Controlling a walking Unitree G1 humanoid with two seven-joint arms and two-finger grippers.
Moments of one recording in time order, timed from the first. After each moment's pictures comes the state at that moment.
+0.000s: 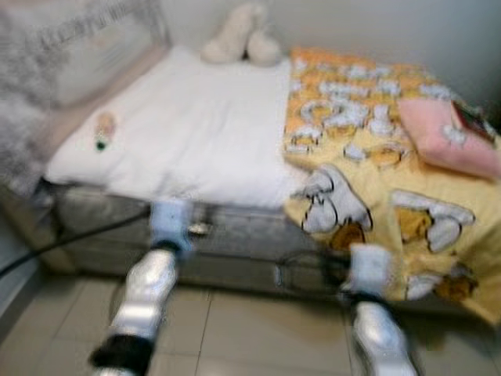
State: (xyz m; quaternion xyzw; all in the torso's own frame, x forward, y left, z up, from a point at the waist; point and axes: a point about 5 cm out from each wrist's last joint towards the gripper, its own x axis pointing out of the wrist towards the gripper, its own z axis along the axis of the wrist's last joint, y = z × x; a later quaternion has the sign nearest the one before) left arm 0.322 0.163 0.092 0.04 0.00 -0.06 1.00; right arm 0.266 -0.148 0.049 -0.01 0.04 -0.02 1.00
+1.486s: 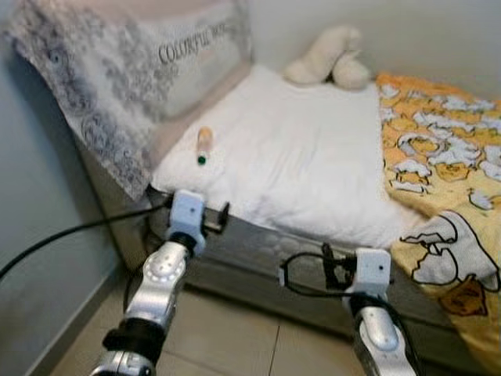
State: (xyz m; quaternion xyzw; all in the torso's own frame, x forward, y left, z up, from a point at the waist) left arm 0.335 0.137 0.100 0.06 0.00 -0.12 0.99; right arm 0.262 -0.160 0.047 -0.01 0.04 -0.04 1.00
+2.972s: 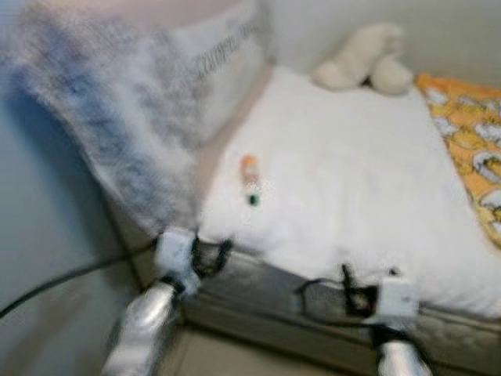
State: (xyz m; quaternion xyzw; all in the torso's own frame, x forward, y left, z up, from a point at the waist) left arm 0.277 0.152 0.056 -0.02 0.05 -0.17 0.98; right arm 0.216 -0.167 0.040 -0.01 0.04 -0.04 1.00
